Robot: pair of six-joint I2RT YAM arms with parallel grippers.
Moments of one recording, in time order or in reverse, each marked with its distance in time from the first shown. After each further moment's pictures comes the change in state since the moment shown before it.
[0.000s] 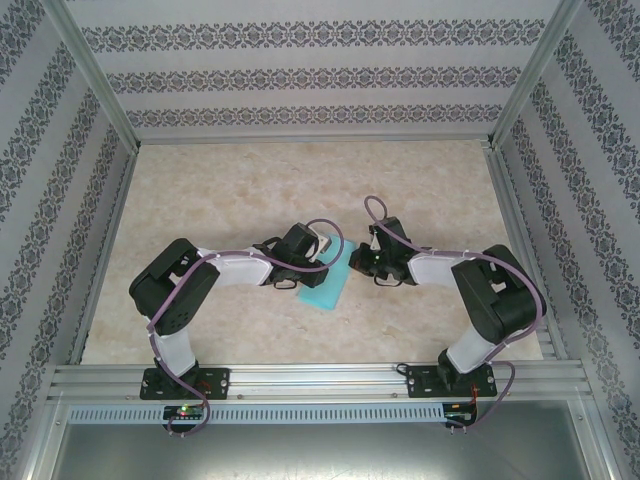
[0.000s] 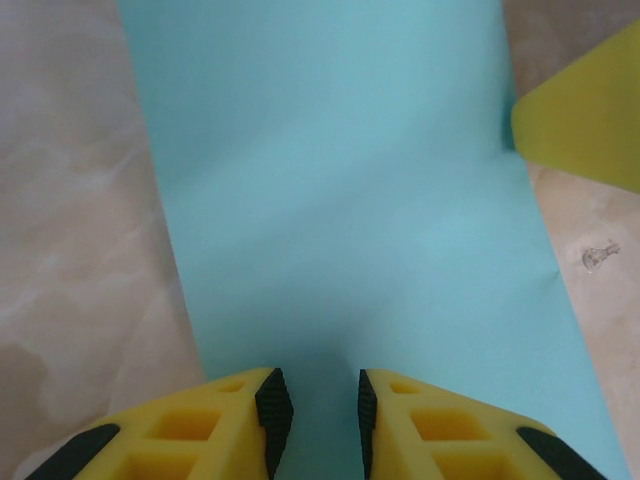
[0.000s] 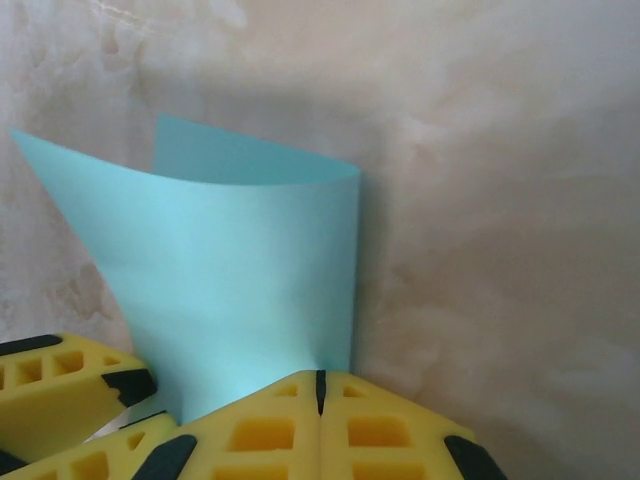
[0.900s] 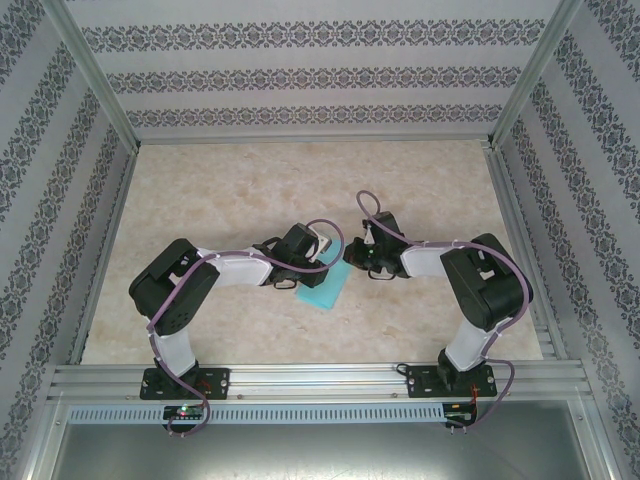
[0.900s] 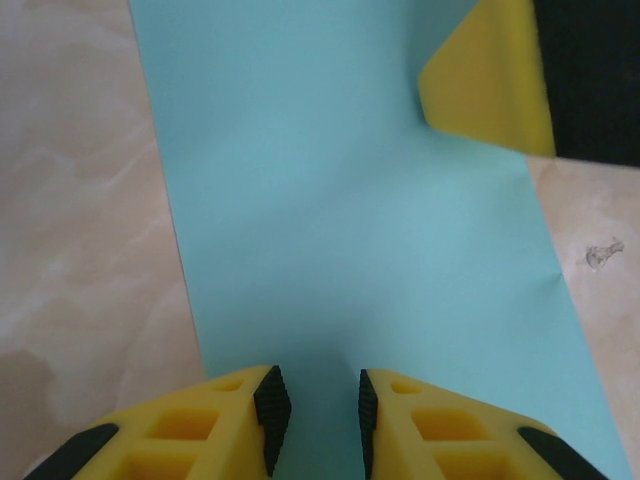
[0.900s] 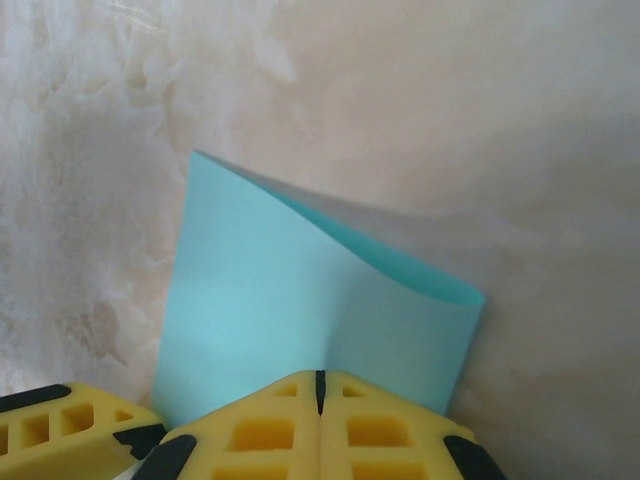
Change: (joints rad) left arm 0.000 -0.003 -0.007 0.005 -0.004 0.017; right arm -0.018 0.109 0.065 0.059 -0.012 -0.026
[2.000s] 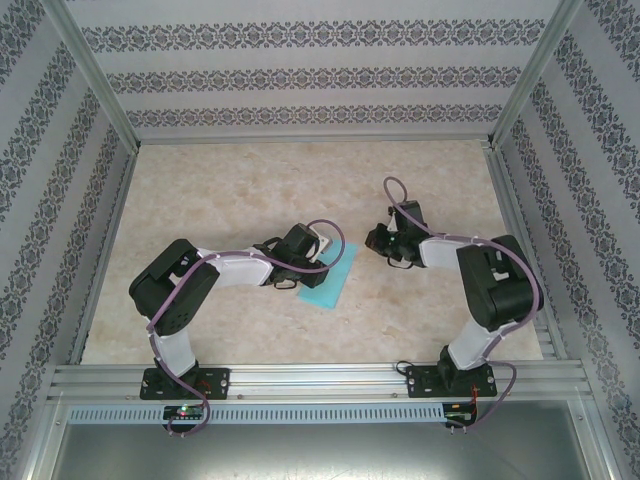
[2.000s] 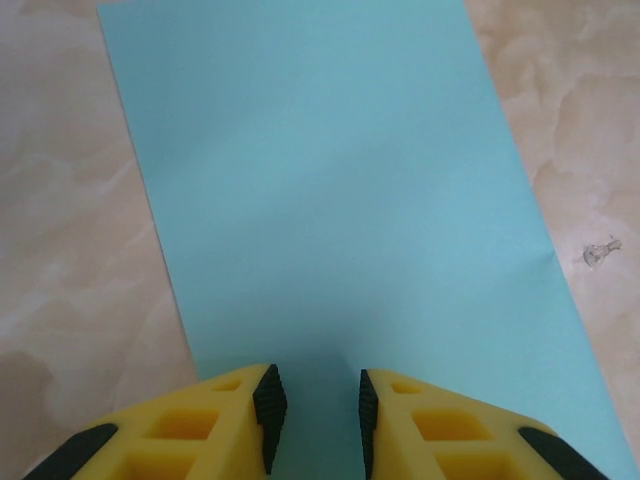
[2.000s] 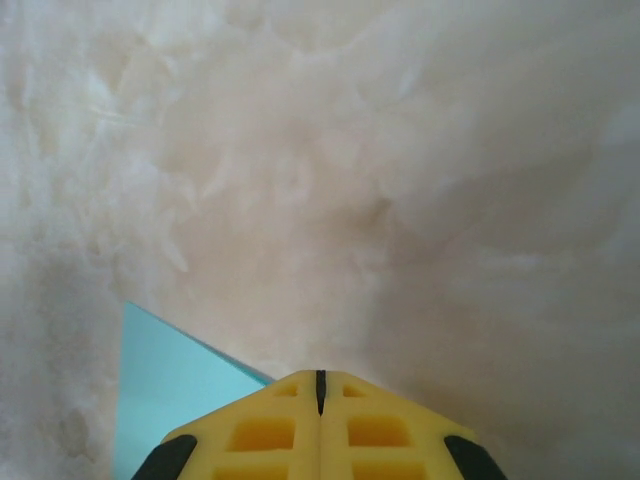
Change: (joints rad) left arm -0.005 -0.002 0.008 -0.012 -0.004 0.004; right arm -0.167 -0.061 0.026 -0.065 0.017 -0.053
